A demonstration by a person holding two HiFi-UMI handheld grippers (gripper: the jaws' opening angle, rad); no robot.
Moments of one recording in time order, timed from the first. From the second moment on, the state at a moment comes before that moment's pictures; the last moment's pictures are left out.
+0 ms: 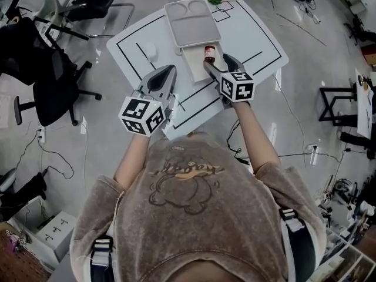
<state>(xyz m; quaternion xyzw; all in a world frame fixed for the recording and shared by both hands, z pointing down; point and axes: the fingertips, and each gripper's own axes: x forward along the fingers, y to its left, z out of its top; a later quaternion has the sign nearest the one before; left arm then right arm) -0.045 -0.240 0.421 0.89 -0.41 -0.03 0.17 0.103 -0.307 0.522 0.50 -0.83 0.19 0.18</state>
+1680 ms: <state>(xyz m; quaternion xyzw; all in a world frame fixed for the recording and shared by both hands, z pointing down) -0.067 -0.256 0.435 0.88 -0.43 -0.04 0.19 0.113 -0.362 0.649 0.47 -0.67 0.23 0.53</state>
